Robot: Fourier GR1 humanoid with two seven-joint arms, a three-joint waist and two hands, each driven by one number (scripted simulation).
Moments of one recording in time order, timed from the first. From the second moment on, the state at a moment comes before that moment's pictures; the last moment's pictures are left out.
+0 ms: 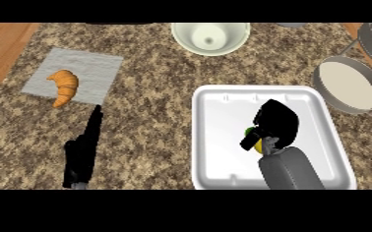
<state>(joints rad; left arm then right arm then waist) 0.06 0.23 -0.23 -1.42 0.09 0.33 -0.01 -0.26 -0.05 0.24 -1.42 1.11 0.16 1.03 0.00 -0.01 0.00</state>
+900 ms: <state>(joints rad) 0.10 0.24 -0.20 -1.44 0.10 0.33 -0.02 -0.12 -0.19 -0.24 -2.16 1.16 0.11 1.12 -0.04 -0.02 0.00</state>
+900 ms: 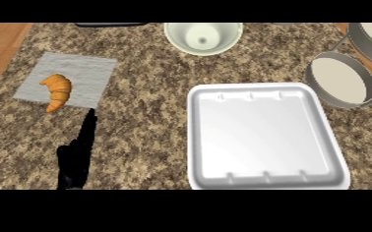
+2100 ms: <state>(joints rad) 0.06 0.21 -0.20 -1.43 0.07 0.31 0.01 -0.71 -0.50 -0.58 -1.89 1.22 0.50 1.00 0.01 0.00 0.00</state>
